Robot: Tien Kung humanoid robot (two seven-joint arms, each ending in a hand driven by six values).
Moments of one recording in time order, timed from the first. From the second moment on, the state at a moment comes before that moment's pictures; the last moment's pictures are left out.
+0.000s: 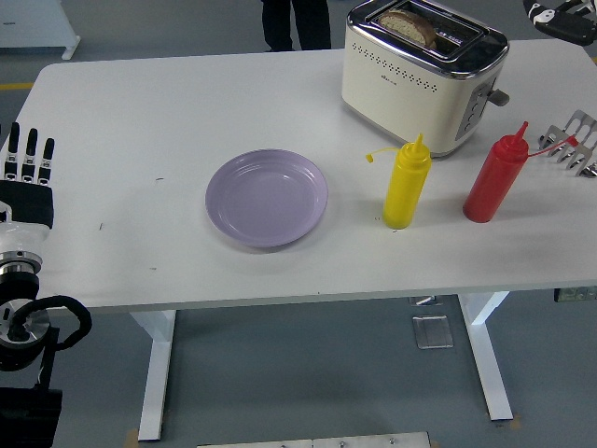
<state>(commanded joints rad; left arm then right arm) -0.17 0.00 -1.66 -1.35 0.37 0.03 -0.21 0.80 -0.48 1.13 1.04 -1.58 -0.13 -0.07</state>
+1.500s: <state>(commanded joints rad) -0.19 0.00 -1.66 -1.35 0.37 0.03 -0.20 1.31 -0.12 0.66 0.48 -1.77 0.04 -0.21</state>
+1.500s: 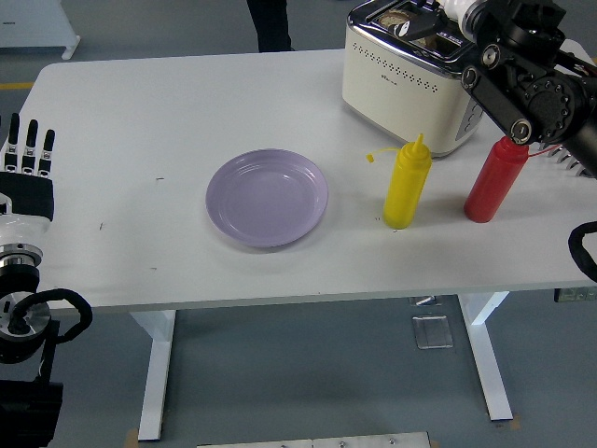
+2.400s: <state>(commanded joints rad) -0.20 0.00 -1.65 -1.34 0.37 0.03 -0.21 1.35 -0.01 0.50 0.28 -1.73 -0.08 -0.19</state>
